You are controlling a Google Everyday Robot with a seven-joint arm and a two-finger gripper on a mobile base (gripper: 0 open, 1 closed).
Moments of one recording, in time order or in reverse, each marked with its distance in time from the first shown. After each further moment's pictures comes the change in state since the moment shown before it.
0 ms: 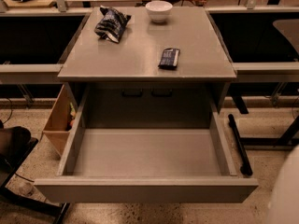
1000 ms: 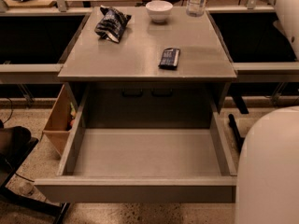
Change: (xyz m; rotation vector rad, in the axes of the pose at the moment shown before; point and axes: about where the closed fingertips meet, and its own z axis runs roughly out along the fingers) arm 0.098 -0.134 0.021 0.298 0.030 0.111
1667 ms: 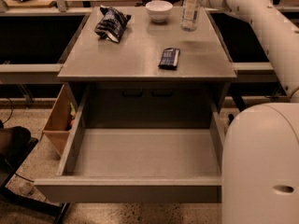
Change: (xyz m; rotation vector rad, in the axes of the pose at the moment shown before) arm 0.066 -0.013 0.048 0.019 0.032 0.023
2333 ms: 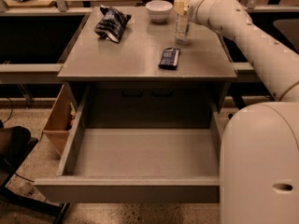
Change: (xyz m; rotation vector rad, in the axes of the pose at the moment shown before) arm 0.052 0.006 0.029 0.039 -0.001 0.010
